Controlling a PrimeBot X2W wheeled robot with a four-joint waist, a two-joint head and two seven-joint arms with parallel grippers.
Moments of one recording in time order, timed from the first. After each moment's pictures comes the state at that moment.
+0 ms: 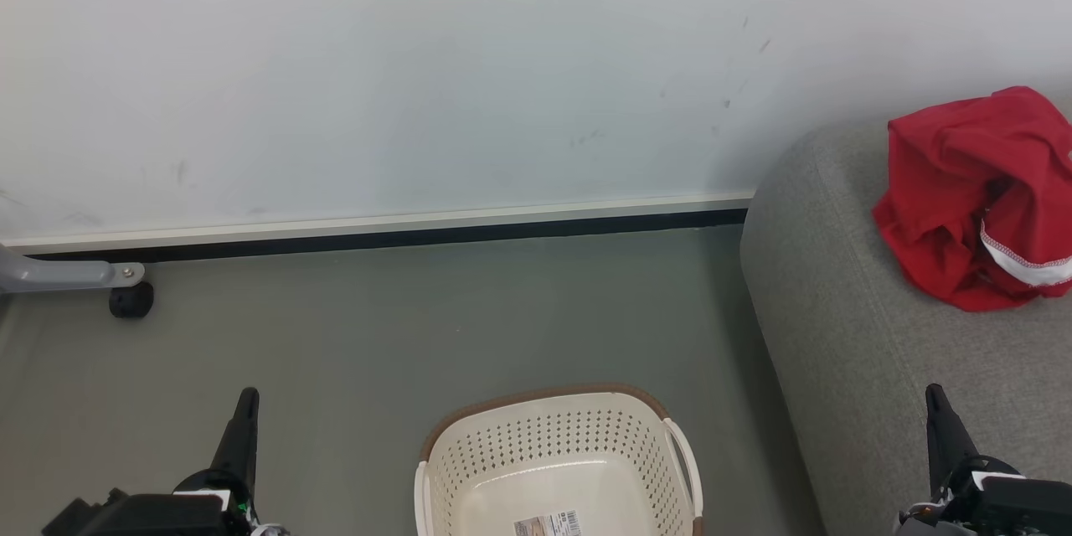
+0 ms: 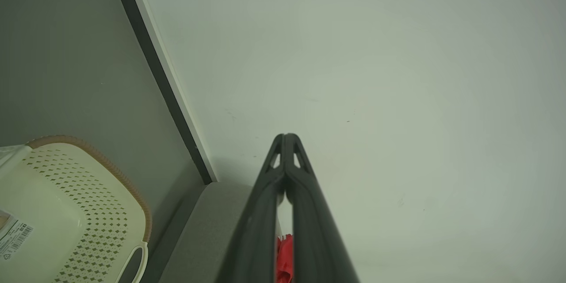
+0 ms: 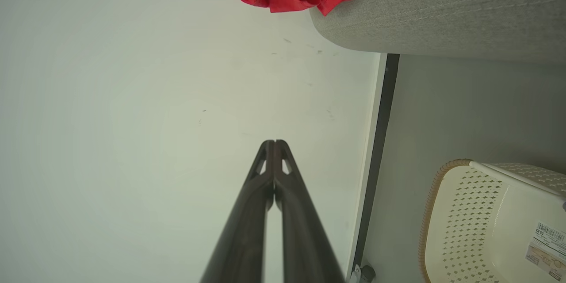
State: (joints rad) left arm -0.08 0.04 0.09 0.29 -1.60 -0.12 0.11; right arm -0.09 -0.04 -0.13 0.30 1.60 0.12 0.11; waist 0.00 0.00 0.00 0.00
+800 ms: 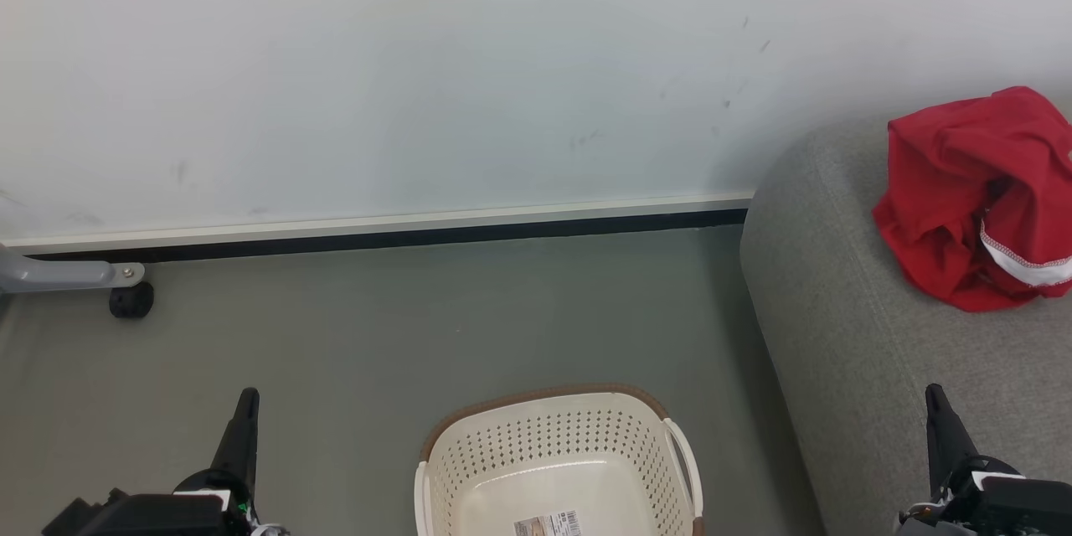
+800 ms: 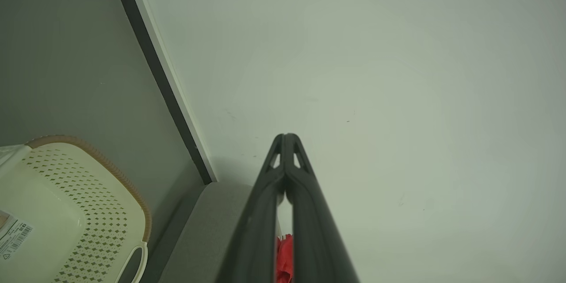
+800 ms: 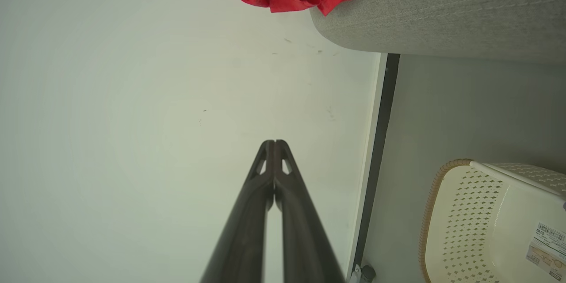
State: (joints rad) left arm -0.08 0.04 0.09 0.29 -1.60 -0.12 0.11; right arm -0.09 -0.04 -0.13 0.30 1.60 0.12 0.11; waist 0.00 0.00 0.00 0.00
